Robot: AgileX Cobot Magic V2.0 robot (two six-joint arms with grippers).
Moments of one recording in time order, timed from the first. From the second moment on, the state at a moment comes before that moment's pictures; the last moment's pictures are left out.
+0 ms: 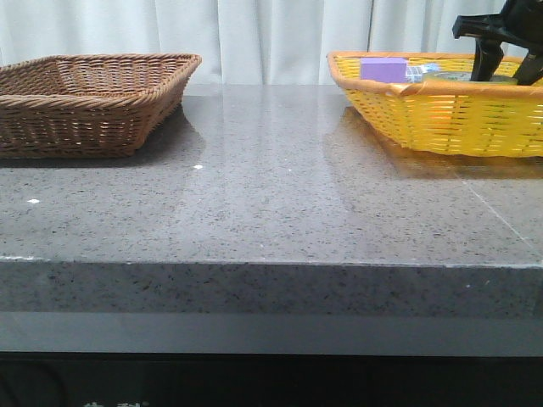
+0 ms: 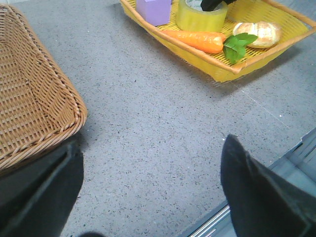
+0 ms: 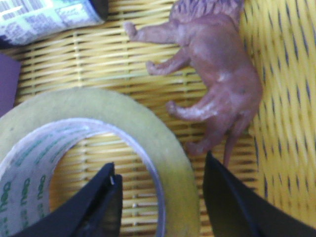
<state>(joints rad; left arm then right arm) -0.63 0.82 -0.80 -0.13 0.49 0.07 -0.09 2.17 -2.08 0.14 0.93 0.03</state>
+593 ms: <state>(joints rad) -0.63 0.82 -0.80 -0.13 0.49 0.07 -0.09 2.16 -2.10 0.13 0.98 0.02</state>
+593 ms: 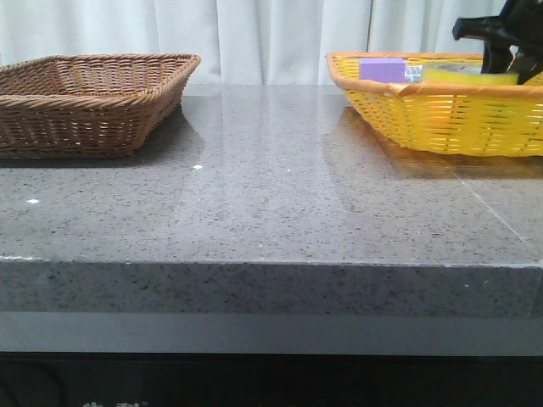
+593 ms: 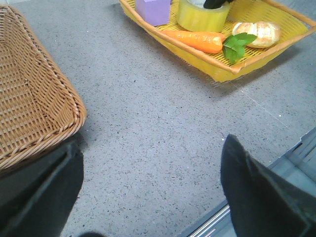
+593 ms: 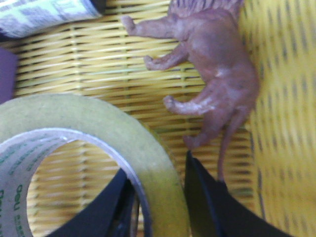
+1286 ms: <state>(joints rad) -0.63 0.82 -0.80 -0.13 0.49 0.07 0.14 1.73 -2.01 0.18 1.01 -0.23</state>
